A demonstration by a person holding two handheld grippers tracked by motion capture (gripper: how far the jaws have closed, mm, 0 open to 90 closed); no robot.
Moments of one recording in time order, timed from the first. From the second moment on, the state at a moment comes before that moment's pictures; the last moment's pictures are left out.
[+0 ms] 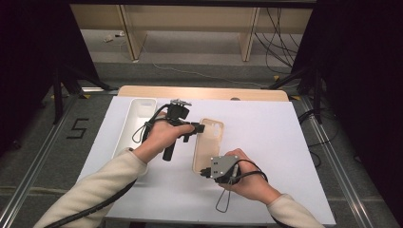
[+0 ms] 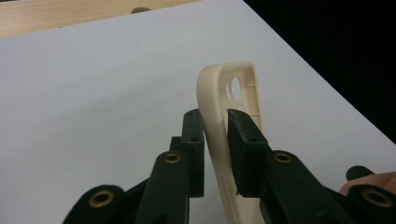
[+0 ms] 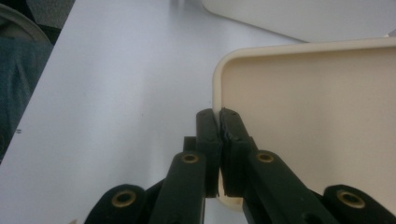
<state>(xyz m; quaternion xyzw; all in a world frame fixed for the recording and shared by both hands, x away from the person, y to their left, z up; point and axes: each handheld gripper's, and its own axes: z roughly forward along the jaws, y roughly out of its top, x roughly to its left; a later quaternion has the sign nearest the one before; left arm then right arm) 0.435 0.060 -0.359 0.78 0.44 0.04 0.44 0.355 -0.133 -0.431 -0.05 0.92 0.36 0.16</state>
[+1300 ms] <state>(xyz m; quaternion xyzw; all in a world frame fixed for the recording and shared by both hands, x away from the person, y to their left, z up) 0.426 0.091 -0.352 0.75 0.39 0.18 0.51 0.369 -0.169 -0.429 0.14 0.87 0.44 0.17</state>
